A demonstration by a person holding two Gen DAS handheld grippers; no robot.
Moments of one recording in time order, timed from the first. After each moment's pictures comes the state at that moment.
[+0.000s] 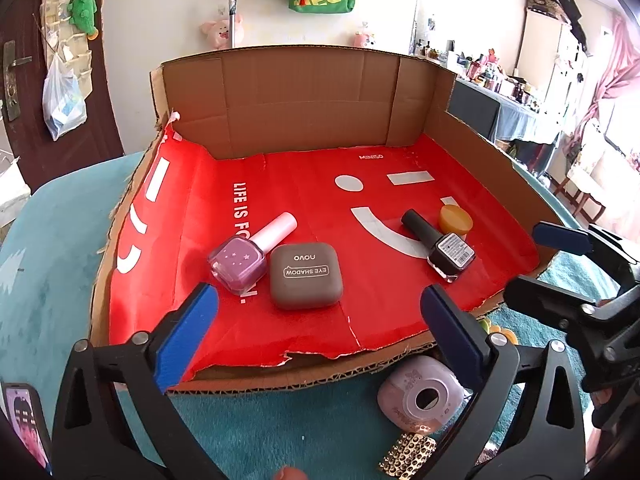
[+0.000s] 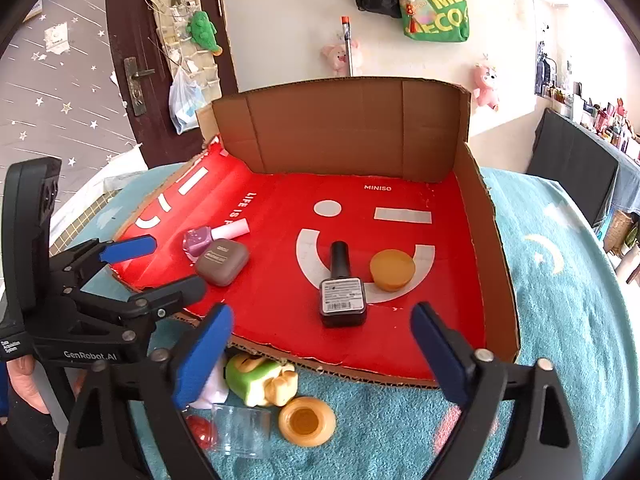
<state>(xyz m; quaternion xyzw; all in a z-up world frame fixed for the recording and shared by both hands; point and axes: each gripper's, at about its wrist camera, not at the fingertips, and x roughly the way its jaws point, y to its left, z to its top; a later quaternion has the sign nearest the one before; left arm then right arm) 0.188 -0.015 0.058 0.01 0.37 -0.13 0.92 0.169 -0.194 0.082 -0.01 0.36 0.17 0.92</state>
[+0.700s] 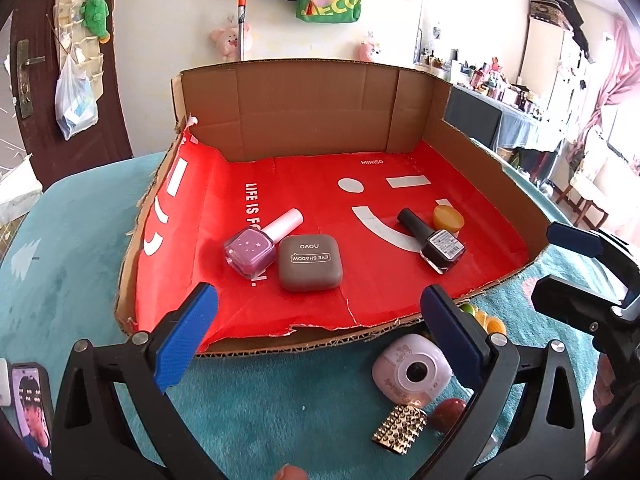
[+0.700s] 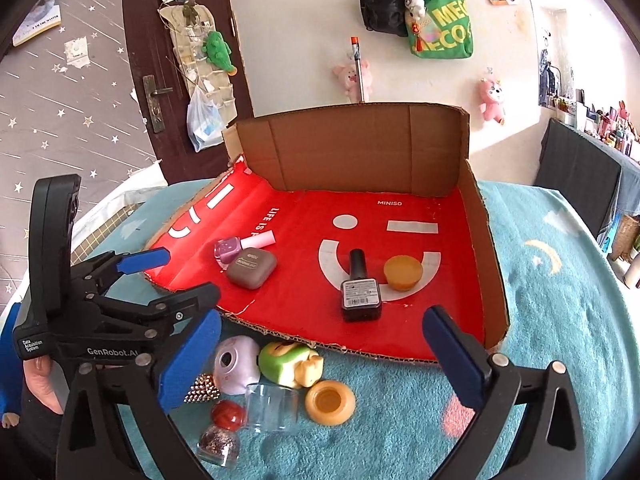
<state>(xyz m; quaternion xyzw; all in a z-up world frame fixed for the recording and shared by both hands) 0.164 -0.011 0.067 0.01 0.35 -0.12 0.93 0.138 -0.199 0.096 0.01 0.32 0.19 0.93</state>
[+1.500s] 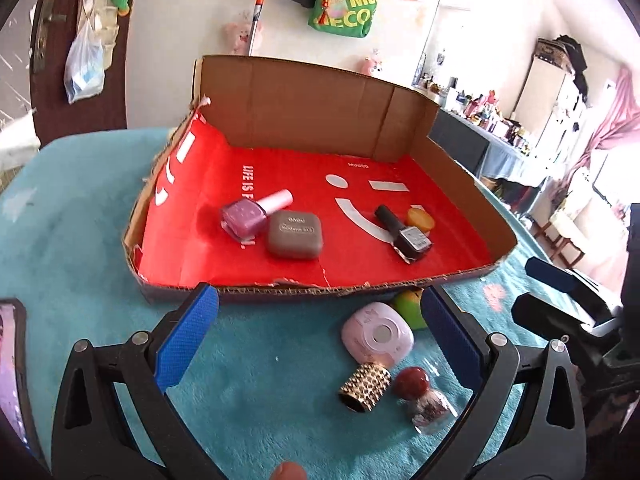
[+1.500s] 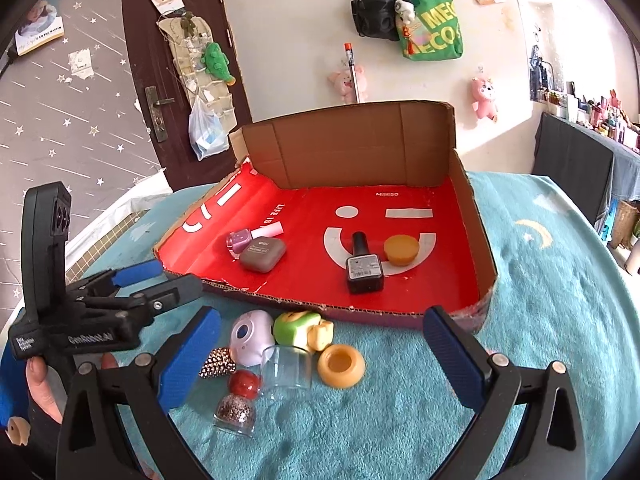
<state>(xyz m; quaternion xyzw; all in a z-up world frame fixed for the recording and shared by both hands) 0.126 0.005 0.064 -0.07 0.34 -0.14 0.93 0.103 -0.206 0.089 0.03 0.31 0.19 0.93</state>
